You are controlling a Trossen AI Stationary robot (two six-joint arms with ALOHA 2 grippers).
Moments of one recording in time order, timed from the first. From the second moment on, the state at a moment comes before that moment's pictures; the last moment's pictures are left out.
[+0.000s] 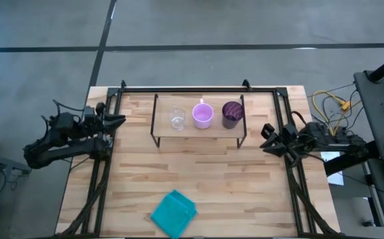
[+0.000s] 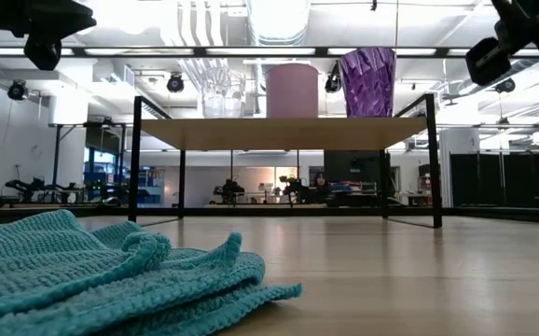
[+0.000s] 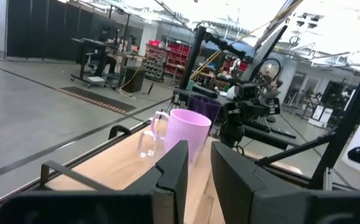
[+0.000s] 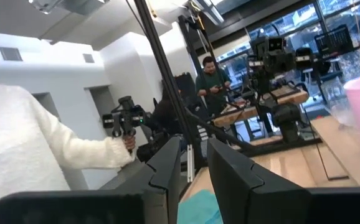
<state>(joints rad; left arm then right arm) 0.21 0.03 0.48 -0.40 -0.08 -0.26 0.01 0.00 0.07 0.24 -0.33 0.46</state>
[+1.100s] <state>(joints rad) 0.21 0.03 0.02 0.23 -0.01 -0.30 0.01 0.00 0.03 0.22 -0.31 0.40</state>
